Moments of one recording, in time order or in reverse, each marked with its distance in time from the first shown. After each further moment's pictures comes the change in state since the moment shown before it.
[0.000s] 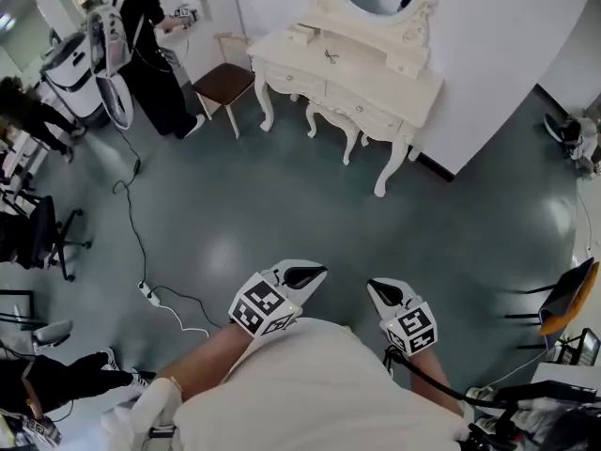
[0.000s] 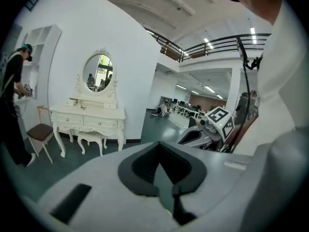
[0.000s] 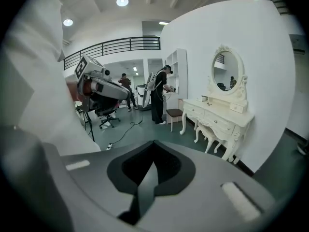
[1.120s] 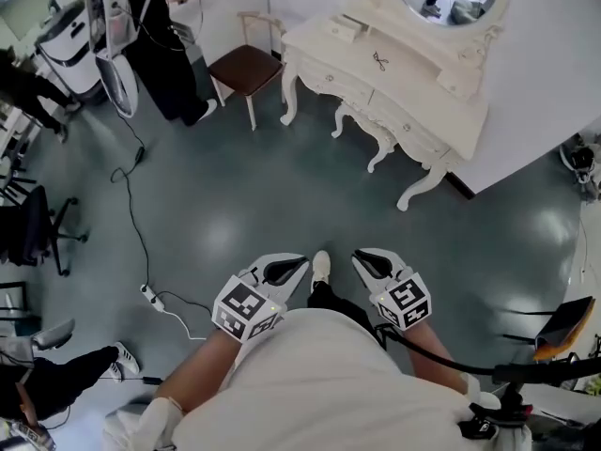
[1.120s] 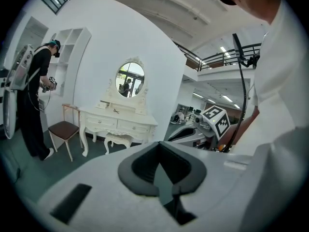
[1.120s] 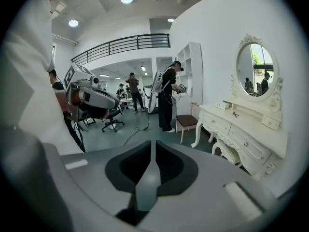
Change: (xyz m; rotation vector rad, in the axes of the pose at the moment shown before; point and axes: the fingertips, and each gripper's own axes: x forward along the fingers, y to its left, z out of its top) left arm -0.115 0.287 0.018 -0.115 -0.083 0.157; right arm 0.291 -0.017 0.178 -0.051 0.004 0.129
